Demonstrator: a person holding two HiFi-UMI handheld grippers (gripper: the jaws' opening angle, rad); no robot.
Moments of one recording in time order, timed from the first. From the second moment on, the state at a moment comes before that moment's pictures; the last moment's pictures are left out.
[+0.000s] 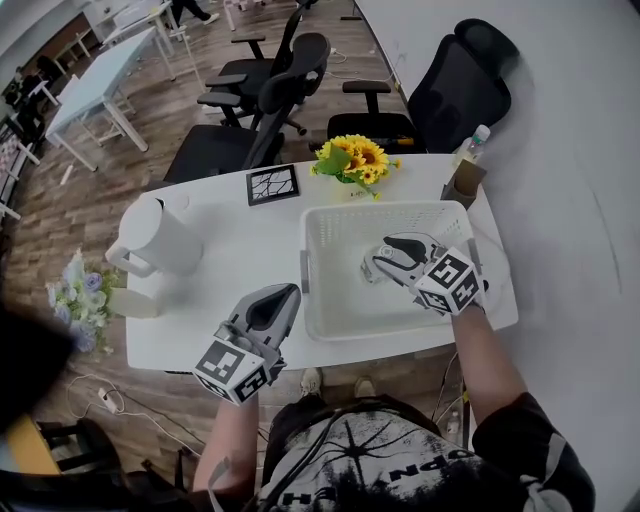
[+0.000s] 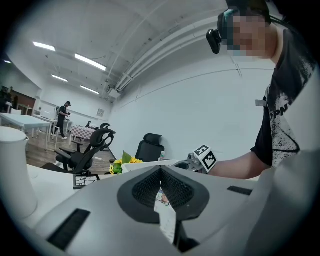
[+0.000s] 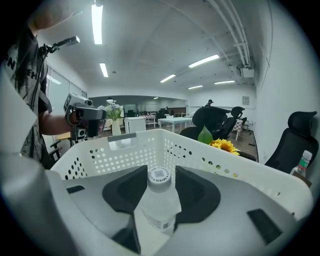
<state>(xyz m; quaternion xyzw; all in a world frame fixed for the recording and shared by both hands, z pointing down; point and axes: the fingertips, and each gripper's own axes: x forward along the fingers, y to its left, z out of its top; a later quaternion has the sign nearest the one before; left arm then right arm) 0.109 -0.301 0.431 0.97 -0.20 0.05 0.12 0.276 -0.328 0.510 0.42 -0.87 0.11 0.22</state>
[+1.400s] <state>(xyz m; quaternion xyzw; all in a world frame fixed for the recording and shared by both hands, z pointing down) 0.100 -0.258 0.410 0.96 -0.25 0.03 0.09 0.257 -0.314 0.429 0.40 -0.91 0.07 0.13</state>
